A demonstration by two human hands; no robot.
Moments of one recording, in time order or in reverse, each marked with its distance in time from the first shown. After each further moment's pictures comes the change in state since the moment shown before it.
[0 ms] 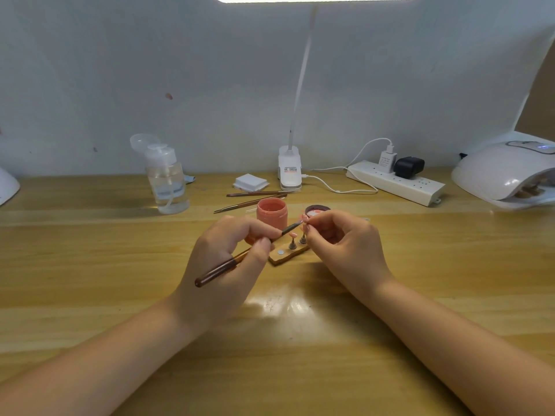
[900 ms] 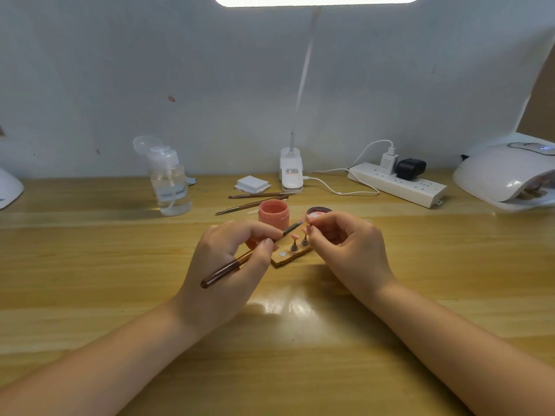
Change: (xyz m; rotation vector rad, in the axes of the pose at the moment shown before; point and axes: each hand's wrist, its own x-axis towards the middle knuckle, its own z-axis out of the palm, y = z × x) left_hand -0.001 0.003 0.000 0.028 0.022 -0.016; right_hand 0.000 0.001 0.000 0.018 0.032 -0.012
